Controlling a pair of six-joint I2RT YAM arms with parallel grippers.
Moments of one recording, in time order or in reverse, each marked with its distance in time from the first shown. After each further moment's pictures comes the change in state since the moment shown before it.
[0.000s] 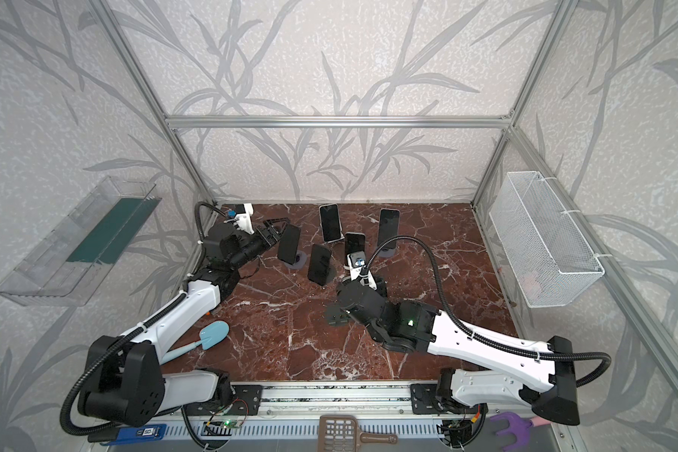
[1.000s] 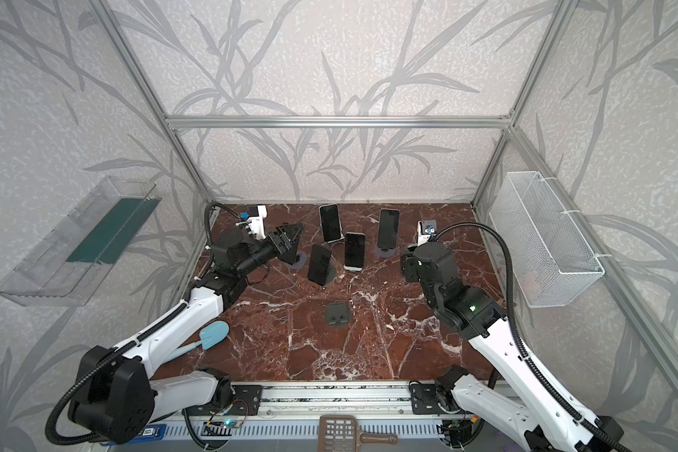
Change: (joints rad) left arm -0.152 -0.077 -0.011 -0.016 -0.053 0.065; right arm -0.581 -0.219 0.018 -0.094 -0.180 -0.291
